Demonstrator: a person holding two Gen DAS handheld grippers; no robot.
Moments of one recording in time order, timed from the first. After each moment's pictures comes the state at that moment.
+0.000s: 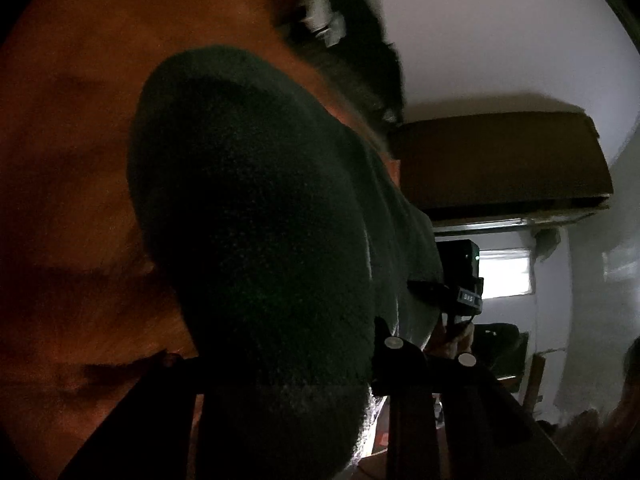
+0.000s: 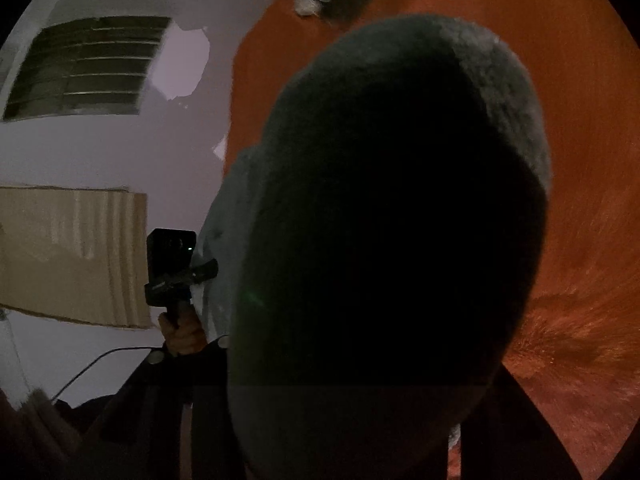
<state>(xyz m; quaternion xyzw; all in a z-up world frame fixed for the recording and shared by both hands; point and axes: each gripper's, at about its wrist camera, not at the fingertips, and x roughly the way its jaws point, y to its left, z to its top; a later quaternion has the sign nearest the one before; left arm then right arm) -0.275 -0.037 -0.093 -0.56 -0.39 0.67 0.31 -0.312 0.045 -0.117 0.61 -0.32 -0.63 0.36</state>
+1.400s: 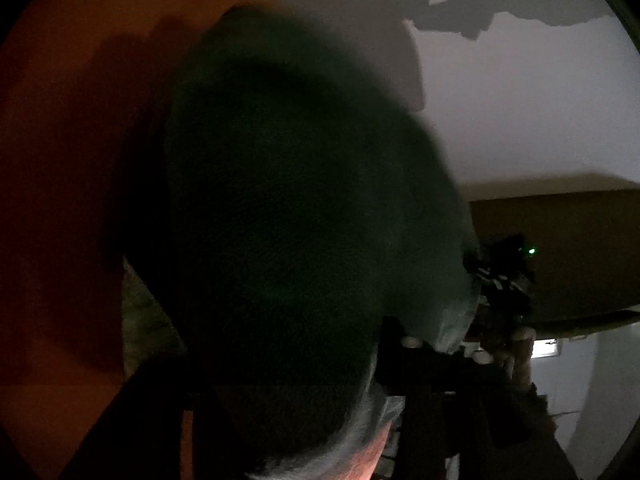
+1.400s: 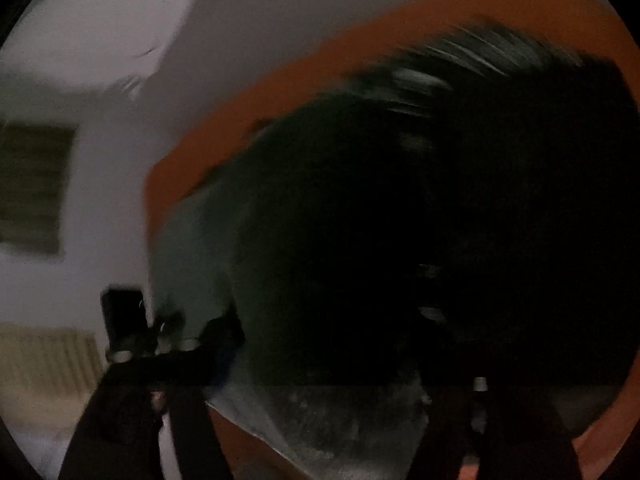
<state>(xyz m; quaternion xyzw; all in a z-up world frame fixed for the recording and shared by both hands) -0.702 0.011 -0.123 -0.57 -0.39 0.69 0.22 -0.793 0.185 -0.074 0.64 -0.27 -0.69 0.19</state>
